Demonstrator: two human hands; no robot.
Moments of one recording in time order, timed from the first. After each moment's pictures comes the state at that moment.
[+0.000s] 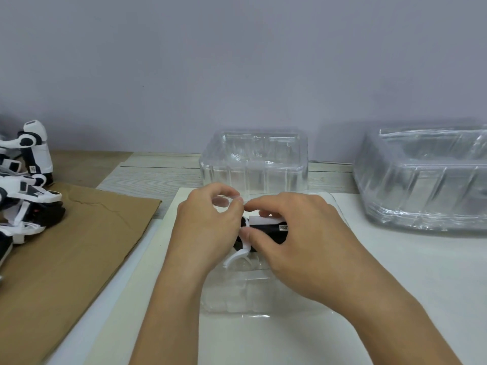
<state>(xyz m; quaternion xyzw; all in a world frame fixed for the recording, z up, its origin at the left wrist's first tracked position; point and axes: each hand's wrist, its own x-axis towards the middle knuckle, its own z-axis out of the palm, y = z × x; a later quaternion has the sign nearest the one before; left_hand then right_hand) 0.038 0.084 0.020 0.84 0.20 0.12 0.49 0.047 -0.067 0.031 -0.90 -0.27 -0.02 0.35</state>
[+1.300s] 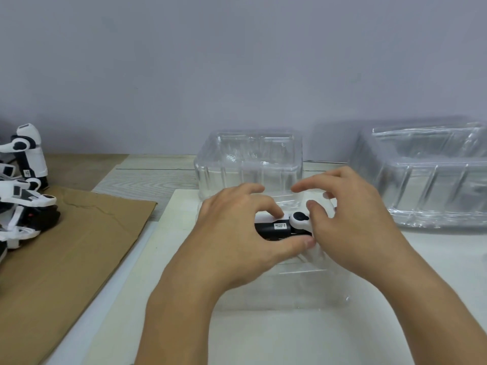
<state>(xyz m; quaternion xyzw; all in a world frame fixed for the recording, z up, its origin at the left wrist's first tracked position) 0.025 0.055 0.043 0.95 0.01 0.01 0.30 0.076 -0.106 0.022 -0.91 -0.14 -0.07 0.39</state>
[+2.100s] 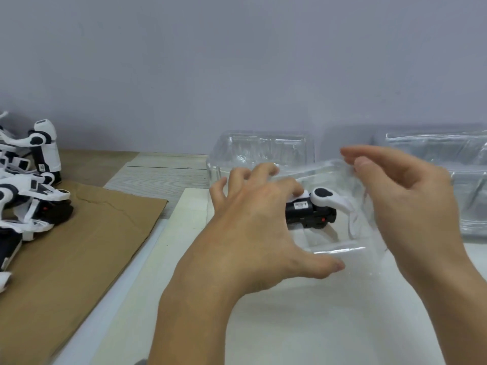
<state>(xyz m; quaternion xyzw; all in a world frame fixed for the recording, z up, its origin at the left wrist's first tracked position) 0.018 0.051 0.057 0.96 -0.06 0.06 0.27 0.076 -0.114 0.041 -0.75 -0.09 -0.19 0.62</state>
